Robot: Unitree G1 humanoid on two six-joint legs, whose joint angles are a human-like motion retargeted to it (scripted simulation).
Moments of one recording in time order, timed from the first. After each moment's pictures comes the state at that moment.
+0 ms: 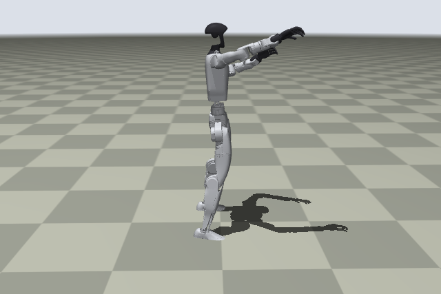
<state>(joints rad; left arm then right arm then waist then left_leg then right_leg) -0.65 0.96 -0.39 -0.08 -0.39 -0.22 0.20 -1.63 -1.14 1.22 0.73 -0.45 0.05 -0.09 0.08 -0.07 0.02 0.17 0.12 0.09 0.07 -0.19 -0.15 0.11 -0.24 -0.14 0.12 -0.08 0.24</state>
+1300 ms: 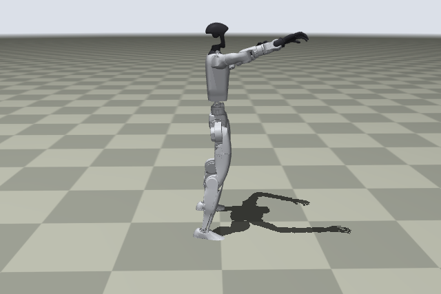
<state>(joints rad) -0.83 1.16 -0.55 -0.15 -0.41 -0.24 0.20 -1.56 -1.11 1.17 0.83 -0.42 0.07 -0.10 0.11 -0.05 0.02 0.18 0.12 0.08 0.02 -0.17 -0.16 0.10 -0.24 -0.13 0.12 -0.07 0.24</state>
